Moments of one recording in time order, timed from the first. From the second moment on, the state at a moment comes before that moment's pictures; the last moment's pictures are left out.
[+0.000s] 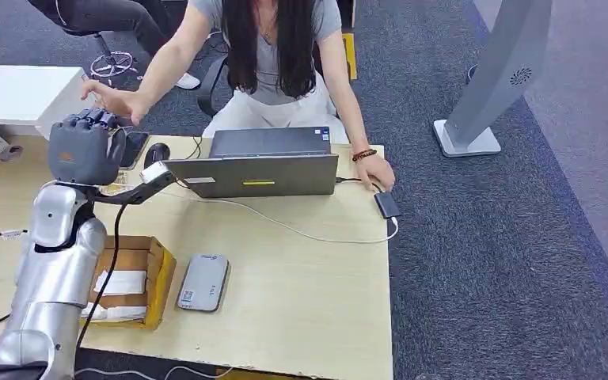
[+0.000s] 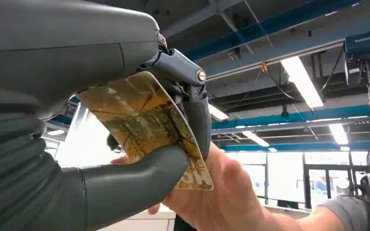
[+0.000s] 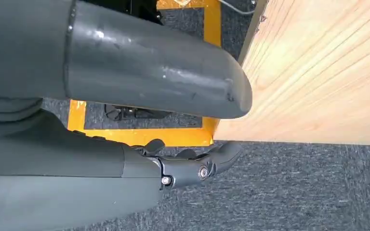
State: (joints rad) left arm -0.53 0.17 -0.03 -1.20 -1.31 0.46 -0.11; right arm -0.09 0.09 -0.10 -0.19 0.01 -0.01 -0.41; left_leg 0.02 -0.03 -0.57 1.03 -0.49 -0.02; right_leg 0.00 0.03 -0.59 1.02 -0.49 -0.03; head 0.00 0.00
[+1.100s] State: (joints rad) left arm -0.50 0.17 -0.04 -1.21 -1.30 0.48 -0.13; right arm -0.08 0.09 -0.10 -0.19 0.01 -0.01 -0.42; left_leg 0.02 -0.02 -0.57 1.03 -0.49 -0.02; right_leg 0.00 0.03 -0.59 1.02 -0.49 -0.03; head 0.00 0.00
